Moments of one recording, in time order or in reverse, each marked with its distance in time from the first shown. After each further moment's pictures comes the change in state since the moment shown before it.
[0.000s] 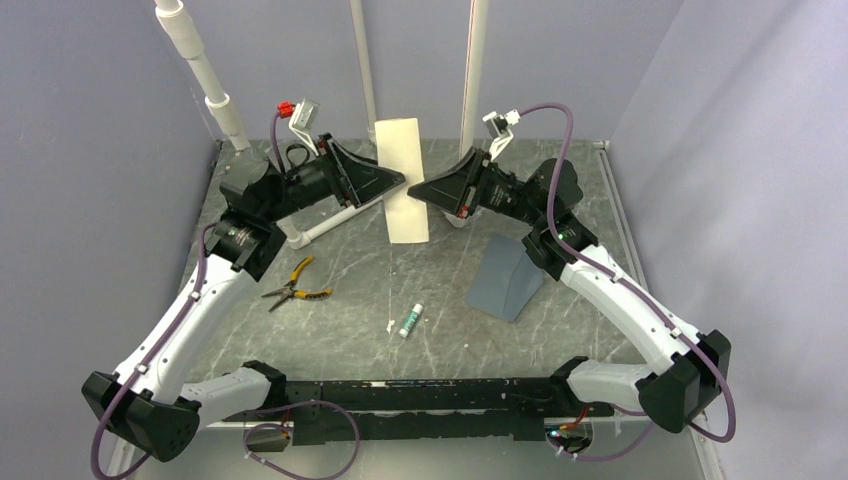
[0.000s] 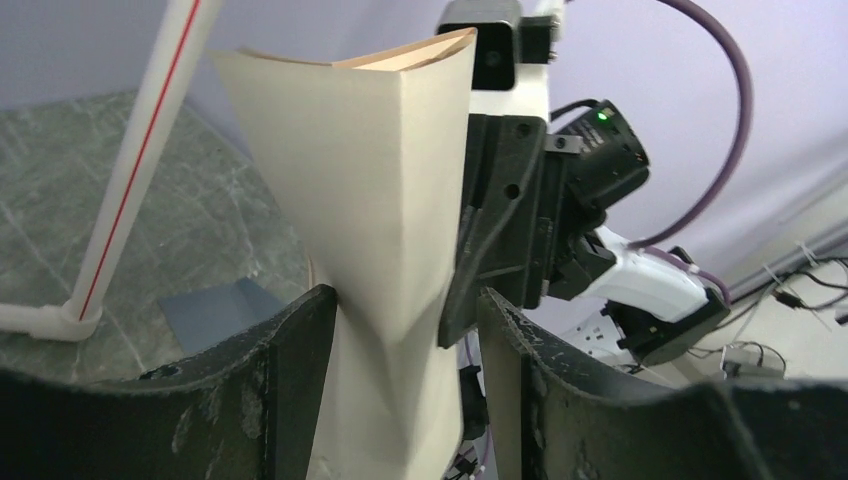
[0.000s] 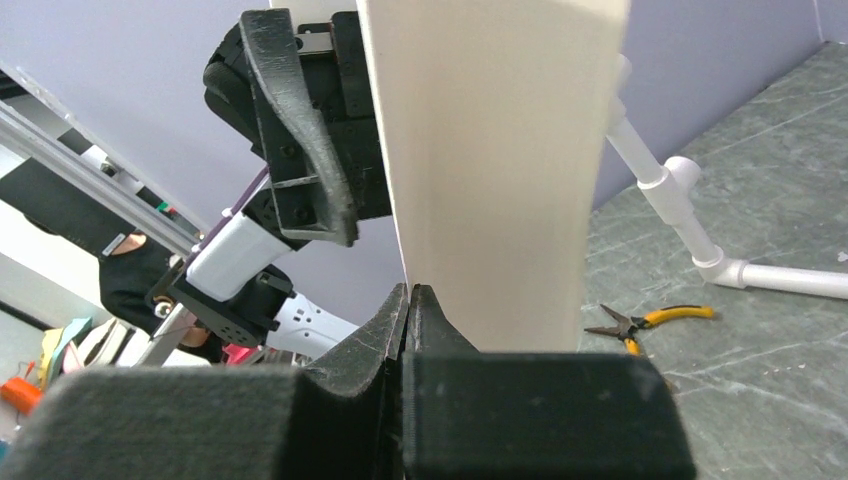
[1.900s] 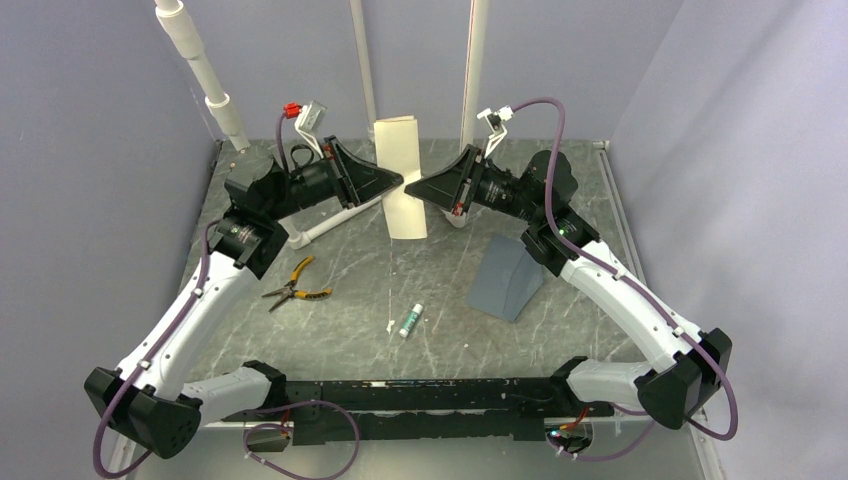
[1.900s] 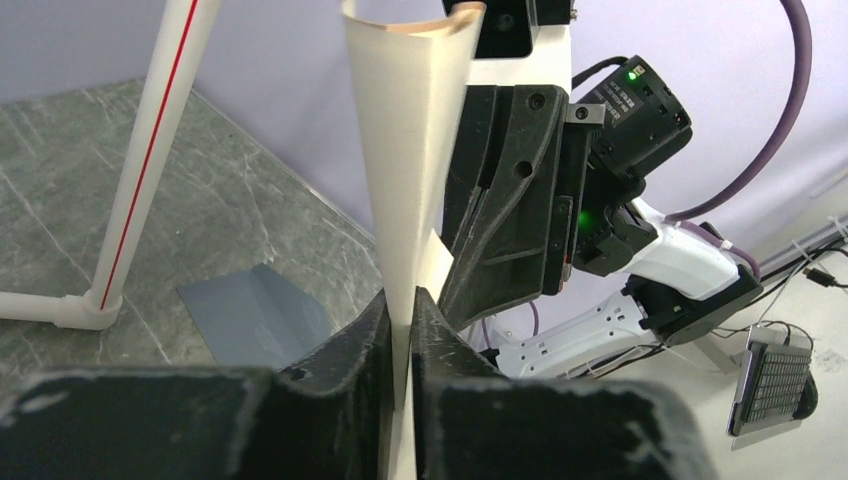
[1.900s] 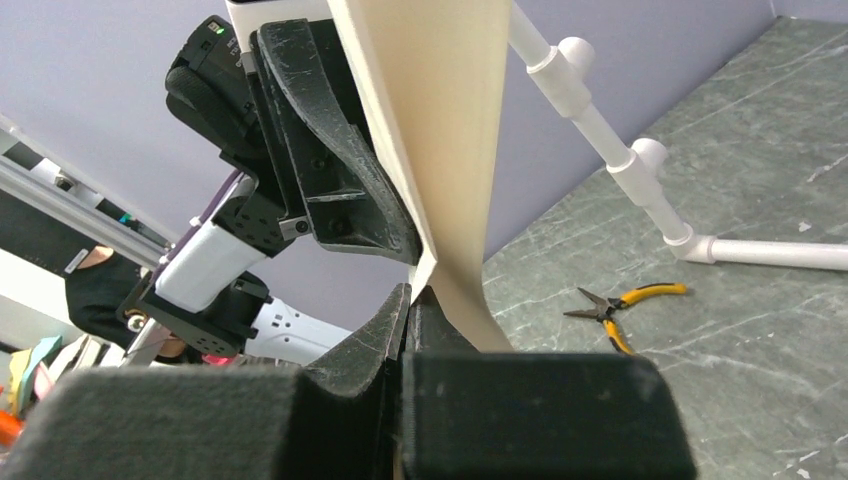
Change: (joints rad) left arm 0.000 0.013 0.000 -0.006 0.039 0.064; right arm 0.026 0.020 0.076 -0.155 0.055 -0.064
